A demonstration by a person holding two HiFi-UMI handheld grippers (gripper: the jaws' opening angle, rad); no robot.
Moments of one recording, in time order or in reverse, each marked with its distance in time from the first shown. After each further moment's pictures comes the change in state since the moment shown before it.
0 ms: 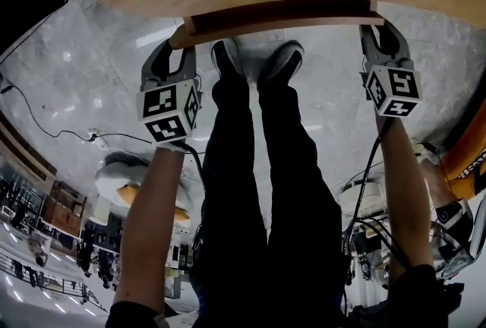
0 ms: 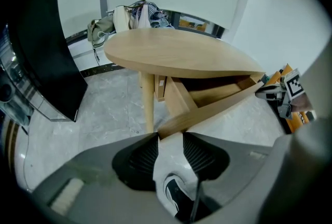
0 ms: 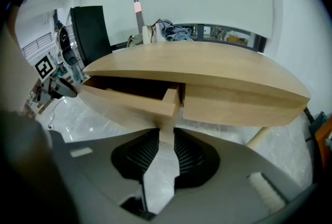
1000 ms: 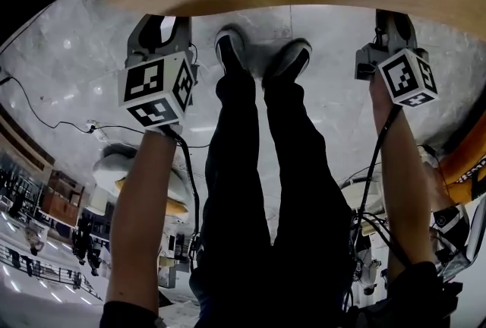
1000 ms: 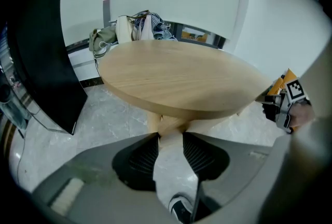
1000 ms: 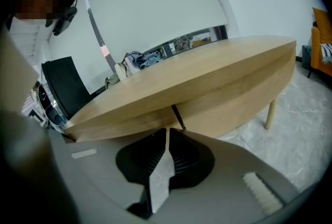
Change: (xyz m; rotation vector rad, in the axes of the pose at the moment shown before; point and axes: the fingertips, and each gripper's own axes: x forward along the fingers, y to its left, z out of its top) left arm 0.025 0.027 0.064 -0.004 -0.124 0.014; right arm 0.041 -0.010 0.054 0.469 -0.288 -0.005
